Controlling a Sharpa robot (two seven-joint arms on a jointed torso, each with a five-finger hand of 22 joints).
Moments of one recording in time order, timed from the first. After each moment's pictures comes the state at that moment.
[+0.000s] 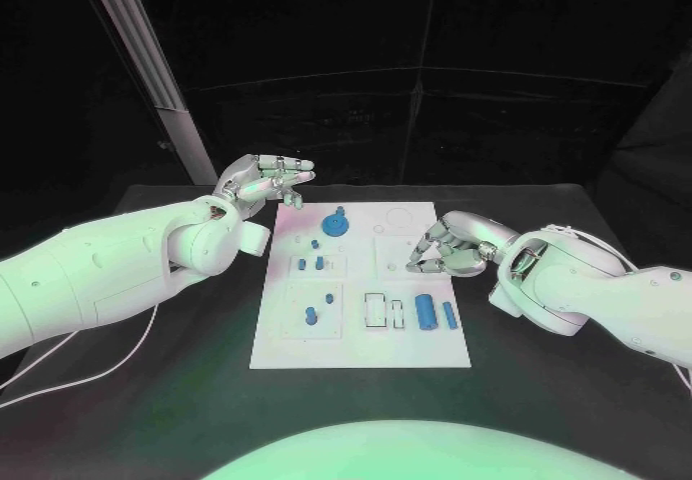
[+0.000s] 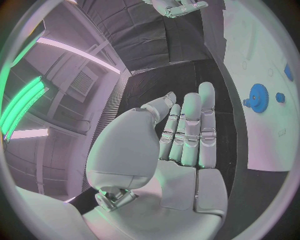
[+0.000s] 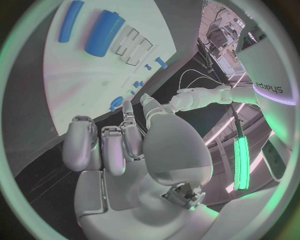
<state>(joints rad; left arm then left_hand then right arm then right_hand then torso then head) 1.18 -0.75 -0.08 1.28 -0.05 -0.17 0.42 1.34 -0.08 0.43 -0.05 0.05 0.98 0.18 0.12 0.07 0.98 0.12 0.25 0.07 1.20 0.03 0.99 0.52 0.18 1.16 0.13 0.62 0.74 1.10 -0.99 -0.04 1.75 -1.26 -0.30 -0.19 1.22 -0.02 0.01 0.12 0.31 1.00 0.11 0.25 0.11 1.42 0.03 1.39 1.30 1.47 -0.05 1.51 1.31 0.08 1.44 0.06 1.38 1.20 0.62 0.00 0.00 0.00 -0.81</state>
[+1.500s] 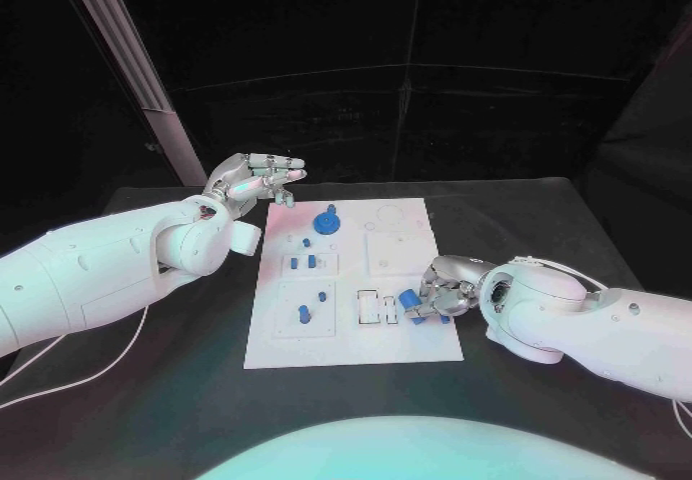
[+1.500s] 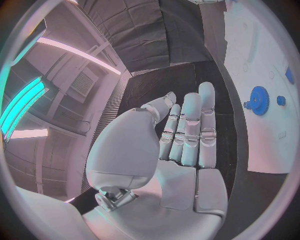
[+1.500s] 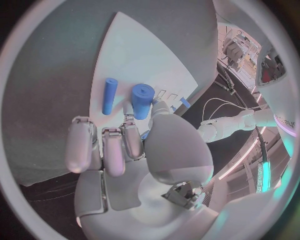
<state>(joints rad) 1.18 -0.76 -0.09 1.28 -0.05 -0.17 0.42 1.34 -0.08 0.43 -0.05 0.05 0.98 0.18 0.12 0.07 0.98 0.12 0.25 0.07 1.20 0.03 0.99 0.52 0.18 1.16 0.13 0.62 0.74 1.00 -0.94 -0.05 1.76 -1.44 -0.15 -0.48 1.25 0.00 -0.15 0.23 0.31 0.89 0.12 0.41 0.15 1.42 0.03 1.40 1.31 1.47 -0.05 1.52 1.31 0.08 1.44 0.06 1.40 1.23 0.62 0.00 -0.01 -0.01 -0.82</state>
